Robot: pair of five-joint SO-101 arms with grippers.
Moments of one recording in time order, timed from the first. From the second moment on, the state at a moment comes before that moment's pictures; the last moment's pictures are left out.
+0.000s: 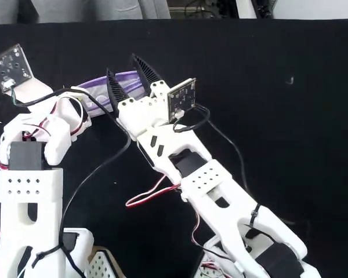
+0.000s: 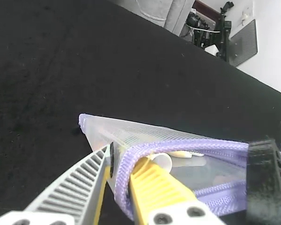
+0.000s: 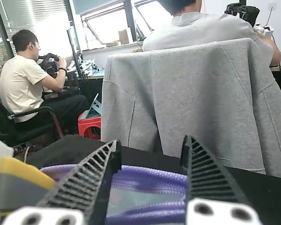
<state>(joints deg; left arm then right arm) -6.1 -44.0 27.2 63.3 25.5 -34.7 -26.5 54.2 -23.6 -8.2</state>
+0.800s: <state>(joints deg) -9.2 -44.0 27.2 63.0 25.5 -25.9 -39.0 24.9 22.9 0.7</state>
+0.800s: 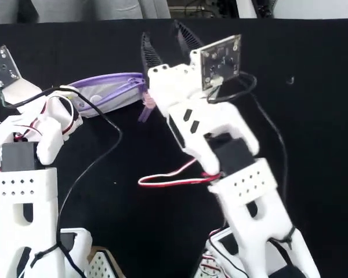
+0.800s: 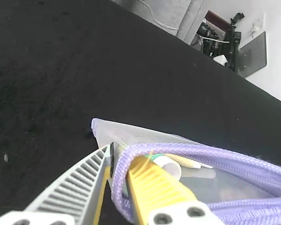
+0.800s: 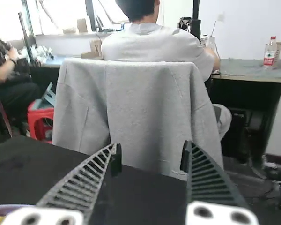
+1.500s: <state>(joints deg) -9.2 -44.0 27.2 63.0 25.5 -25.9 -29.8 11.3 54.1 19.8</state>
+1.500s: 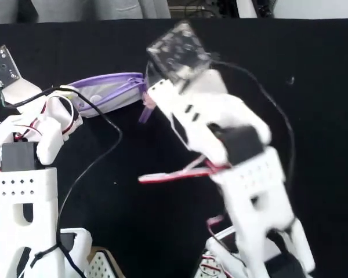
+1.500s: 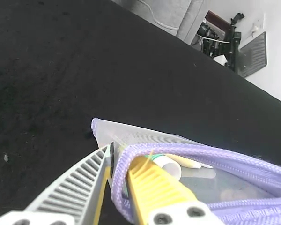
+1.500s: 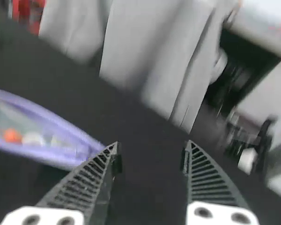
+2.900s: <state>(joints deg) -9.2 -44.0 27.2 63.0 25.5 -27.3 -27.6 46.3 28.1 23.9</state>
